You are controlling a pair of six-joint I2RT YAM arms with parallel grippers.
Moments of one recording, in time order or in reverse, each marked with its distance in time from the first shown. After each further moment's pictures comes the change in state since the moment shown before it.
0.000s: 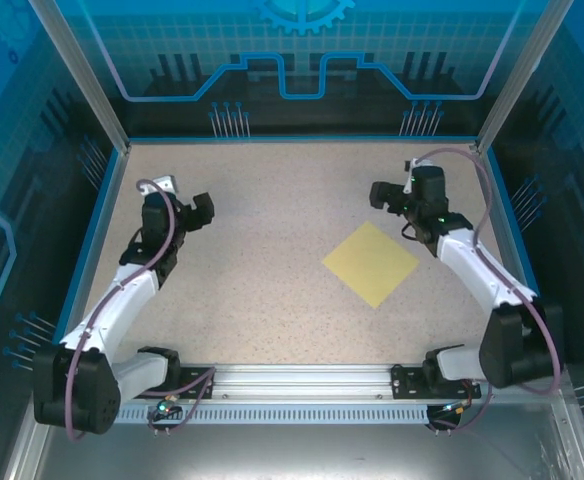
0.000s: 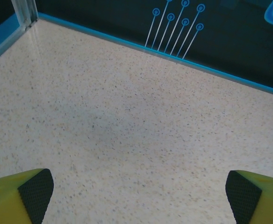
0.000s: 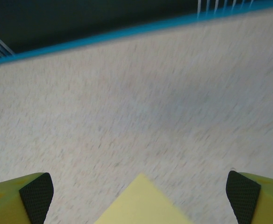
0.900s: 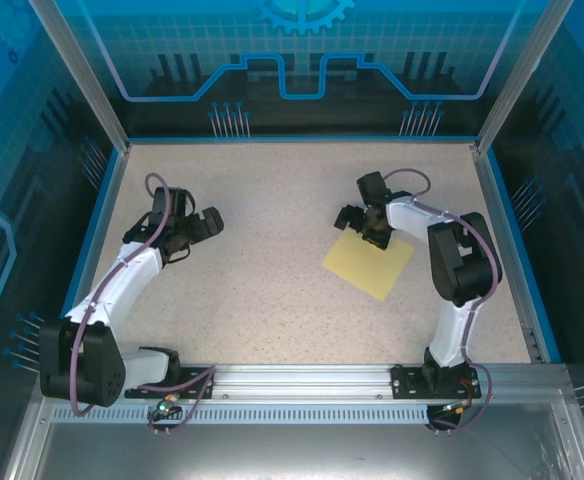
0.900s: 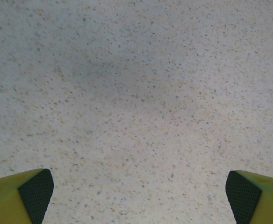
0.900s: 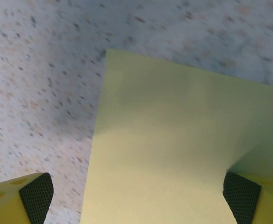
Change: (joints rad) left arm 0.000 0.131 0.108 -0.353 0.164 -0.151; right arm 0.107 0.550 0.287 -0.278 -0.134 0.386
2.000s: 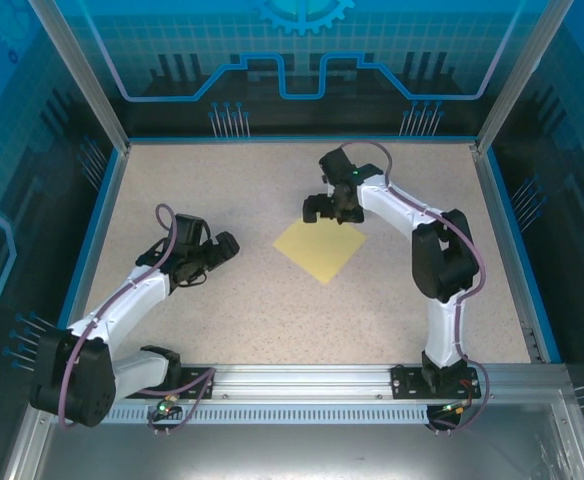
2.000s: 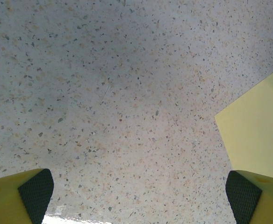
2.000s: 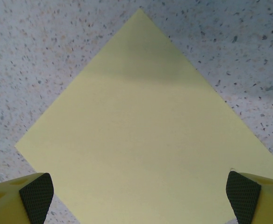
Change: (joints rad) left arm -0.124 -0.088 -0.216 0.072 0.072 -0.251; right arm 0.169 0.078 0.369 -0.302 0.031 -0.334
